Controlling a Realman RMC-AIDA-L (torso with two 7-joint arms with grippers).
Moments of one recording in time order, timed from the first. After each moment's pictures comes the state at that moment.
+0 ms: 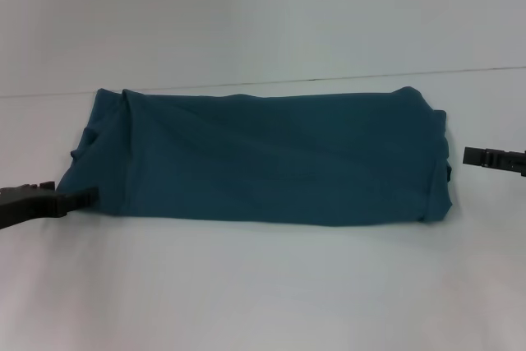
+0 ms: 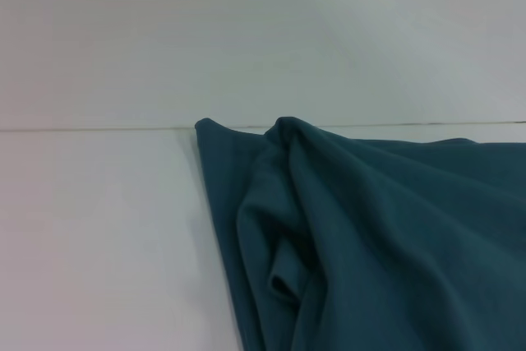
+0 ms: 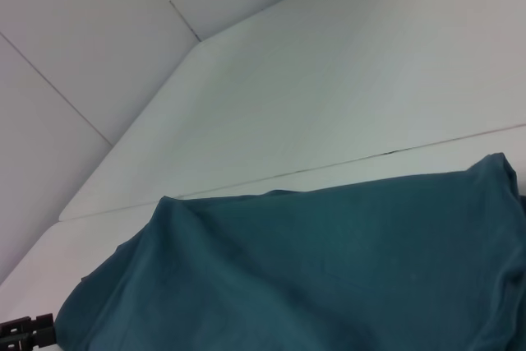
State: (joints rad) left arm -0.55 -2.15 0.55 0.76 2.31 0.97 -1.83; right arm 0.45 1.93 -0.52 -0.72 -2.06 -1.45 1.97
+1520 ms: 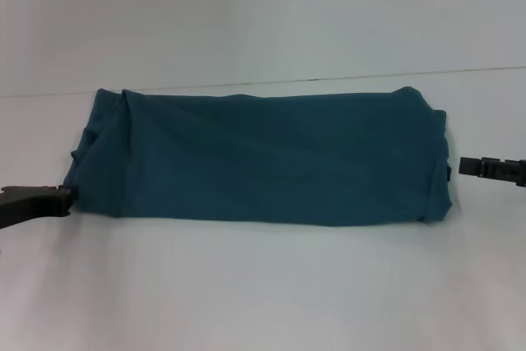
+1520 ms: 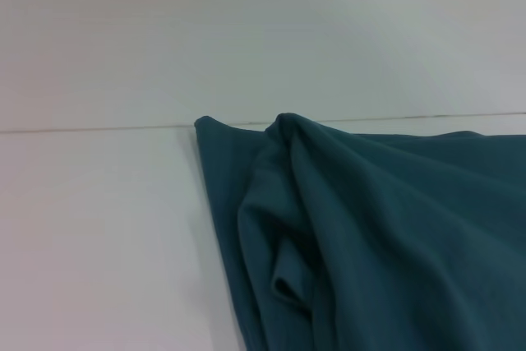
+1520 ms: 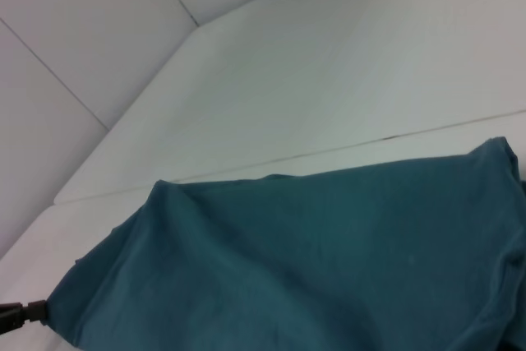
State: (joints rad) left arm -0.55 -2.16 0.58 0.77 2.33 0.94 -1.85; right arm 0.45 1.94 -0.53 -0.72 -2.08 -1.44 1.95
